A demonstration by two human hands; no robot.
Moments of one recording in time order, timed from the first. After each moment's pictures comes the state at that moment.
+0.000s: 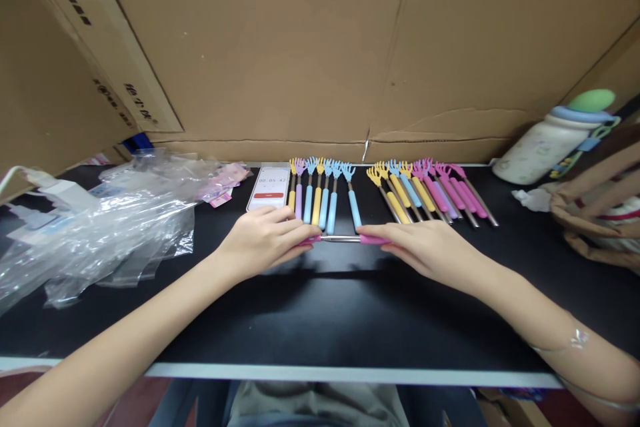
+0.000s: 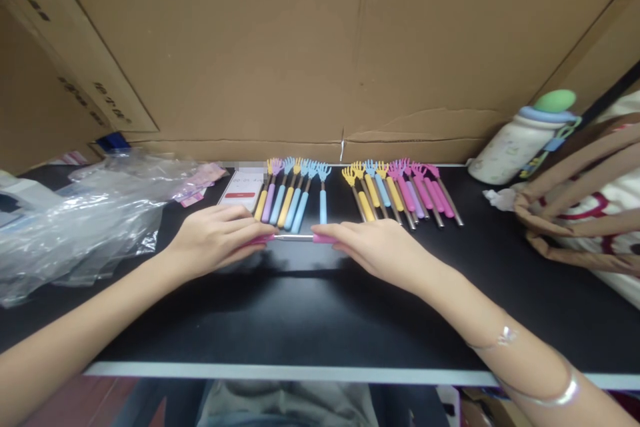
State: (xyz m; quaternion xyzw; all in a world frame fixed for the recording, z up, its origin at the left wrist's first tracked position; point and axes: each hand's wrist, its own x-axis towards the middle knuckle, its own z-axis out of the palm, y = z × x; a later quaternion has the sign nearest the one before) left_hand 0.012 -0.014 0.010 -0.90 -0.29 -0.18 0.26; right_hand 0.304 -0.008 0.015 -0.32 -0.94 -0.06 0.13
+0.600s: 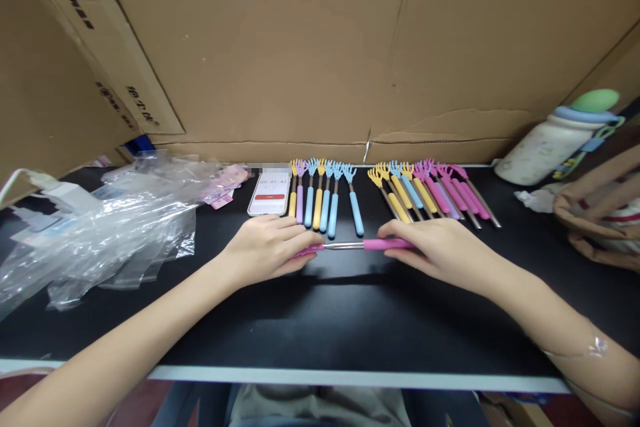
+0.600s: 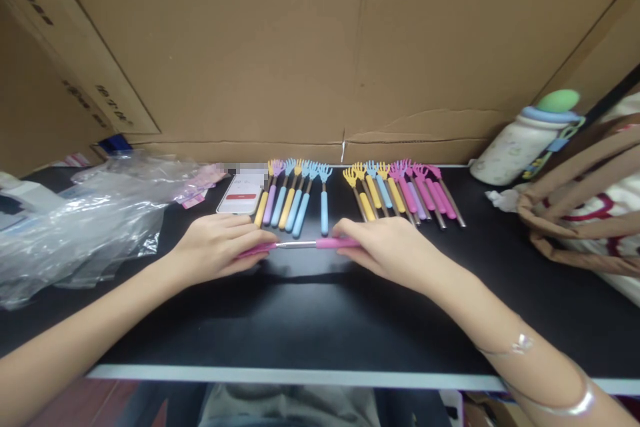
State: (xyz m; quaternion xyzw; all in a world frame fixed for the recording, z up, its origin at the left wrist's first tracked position) left_hand 0.015 -0.017 0.010 -0.91 -0.28 -0.20 0.22; right_hand 0.311 -0.007 0.023 -0.35 -0.93 -0.07 0.10
